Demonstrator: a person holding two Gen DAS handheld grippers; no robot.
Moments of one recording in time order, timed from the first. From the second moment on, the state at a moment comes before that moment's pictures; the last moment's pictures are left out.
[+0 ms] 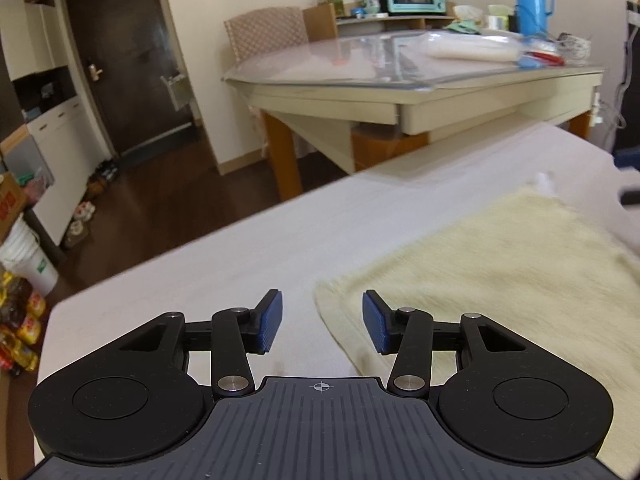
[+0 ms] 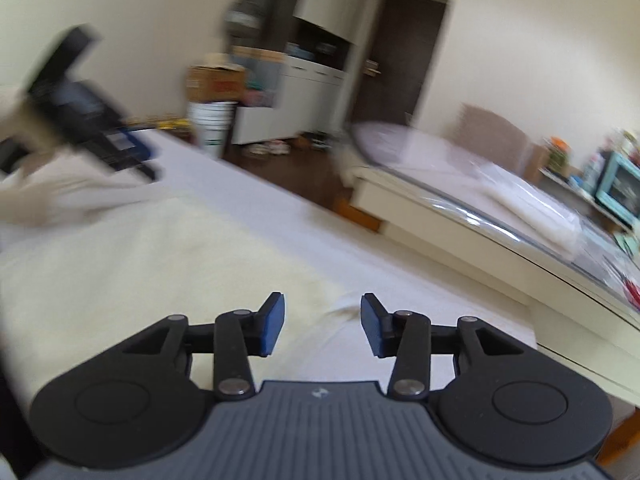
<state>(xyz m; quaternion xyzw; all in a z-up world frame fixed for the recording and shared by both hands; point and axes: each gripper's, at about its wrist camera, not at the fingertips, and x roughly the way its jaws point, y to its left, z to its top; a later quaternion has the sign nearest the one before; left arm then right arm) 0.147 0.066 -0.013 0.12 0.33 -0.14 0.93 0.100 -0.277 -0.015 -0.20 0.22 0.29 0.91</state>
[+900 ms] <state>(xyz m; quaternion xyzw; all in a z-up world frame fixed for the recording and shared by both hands) 0.004 0.062 -0.030 0.03 0.39 -0.16 0.91 -0.047 -0.238 -0.119 -0.58 0.07 0.30 0.76</state>
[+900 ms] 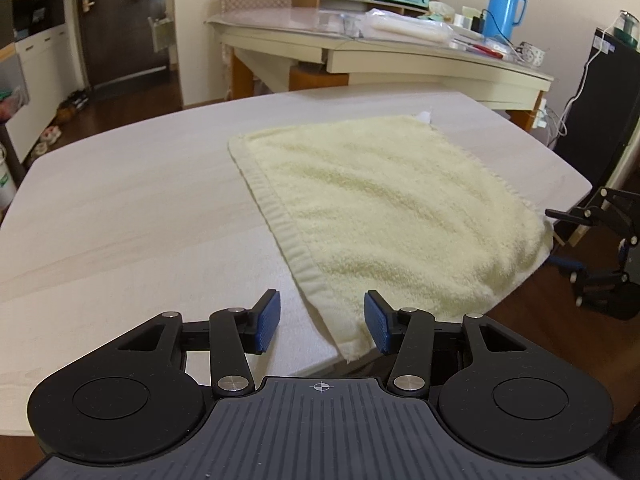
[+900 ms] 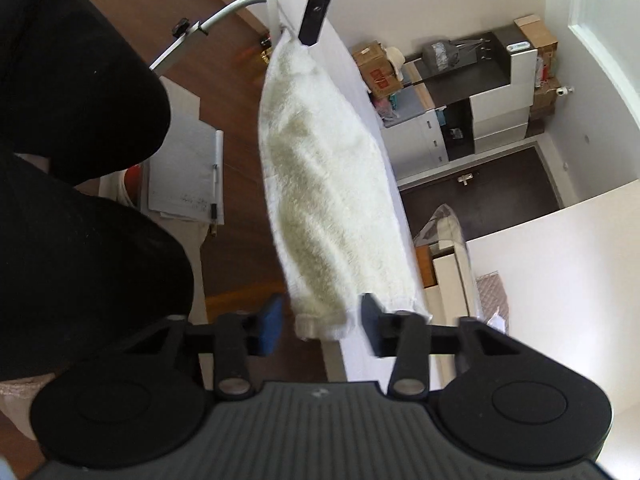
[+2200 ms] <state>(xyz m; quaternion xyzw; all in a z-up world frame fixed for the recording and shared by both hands) -0.008 0.053 -0.034 0.00 0.40 -0.07 0.91 0.058 -0.193 -0.034 -0.68 -0.05 0.35 0.64</state>
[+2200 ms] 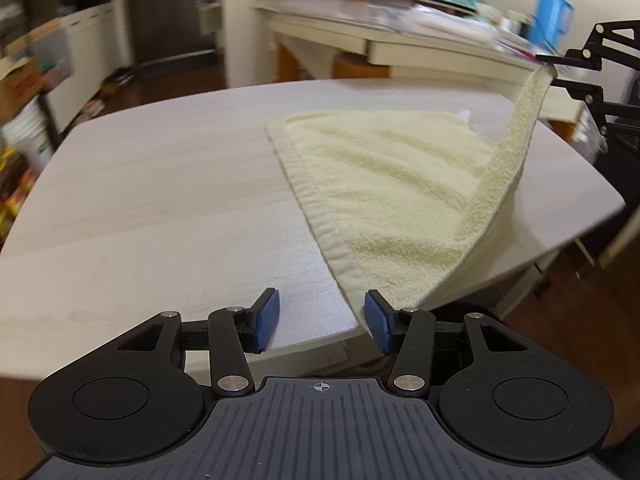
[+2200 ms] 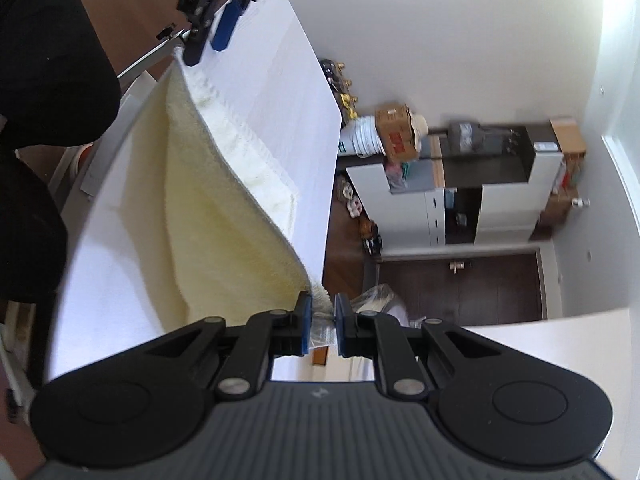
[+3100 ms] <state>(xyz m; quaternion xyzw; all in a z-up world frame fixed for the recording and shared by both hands) -0.008 0.057 -0.029 -0.06 0.42 -0.02 0.91 0.188 -0.063 -0.068 -0.70 -0.06 0.49 0.52</state>
